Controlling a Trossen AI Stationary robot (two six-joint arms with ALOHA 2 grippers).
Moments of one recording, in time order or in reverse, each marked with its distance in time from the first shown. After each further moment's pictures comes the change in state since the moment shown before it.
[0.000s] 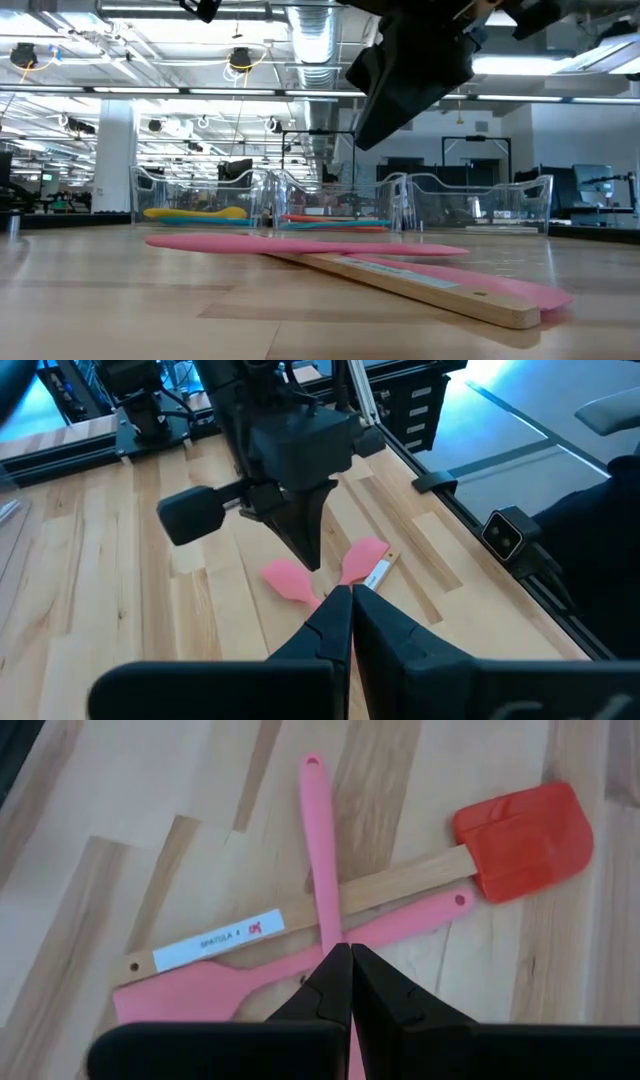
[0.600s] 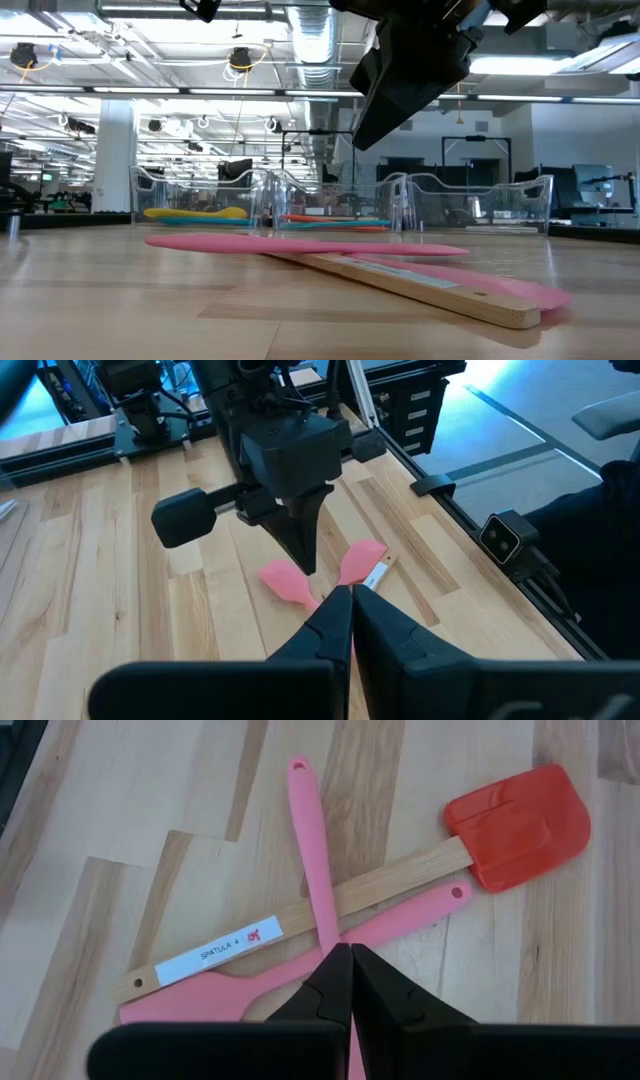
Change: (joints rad) left arm 0.000 0.000 0.000 0.005 0.003 -0.008; right arm -0.001 0.000 0.000 0.002 -0.003 0.076
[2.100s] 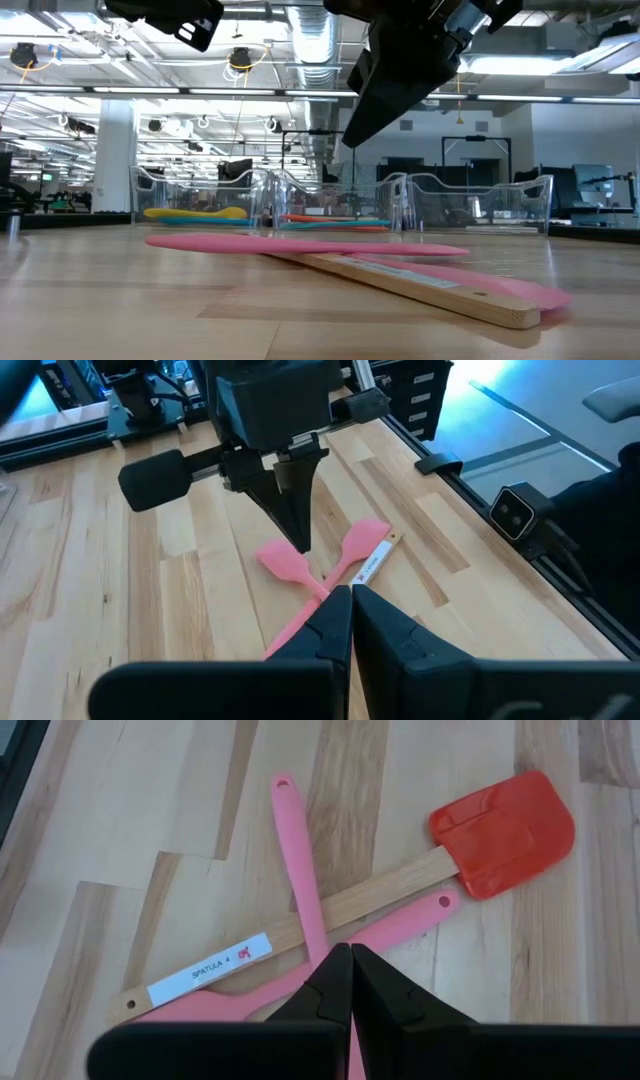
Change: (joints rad) left arm 0.000 0.003 -0.134 0.139 -0.003 0.008; right arm -0.015 0.000 0.000 0.023 0.004 0.026
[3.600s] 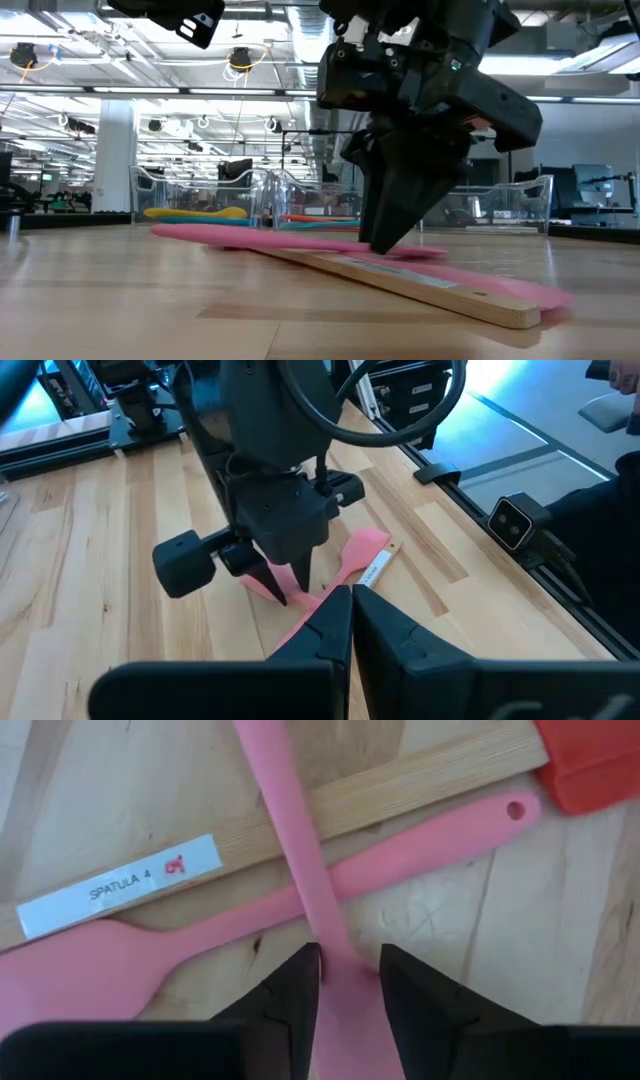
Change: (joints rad) left arm 0.000 -0.001 -0.001 0.021 0.002 0.000; right arm -0.049 0.152 -0.003 -0.034 -0.082 -0.108
